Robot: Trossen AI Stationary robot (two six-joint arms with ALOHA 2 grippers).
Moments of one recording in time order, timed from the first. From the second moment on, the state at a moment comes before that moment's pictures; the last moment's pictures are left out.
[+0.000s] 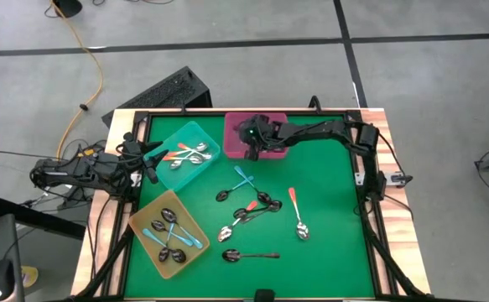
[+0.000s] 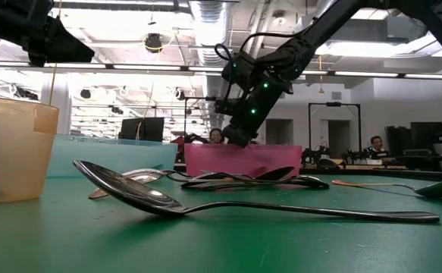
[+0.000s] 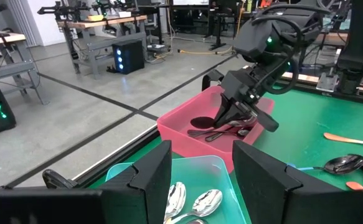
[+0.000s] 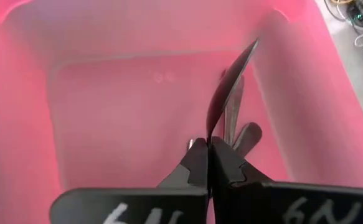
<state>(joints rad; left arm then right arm) -0.12 0.14 0.42 -0.53 -0.77 -0.16 -0.38 2.02 1.33 -0.14 0.23 -0.26</state>
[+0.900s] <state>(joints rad) -0.12 0.14 0.42 -0.53 -0.77 -0.16 -0.39 2.01 1.33 -0.18 0.18 -0.17</state>
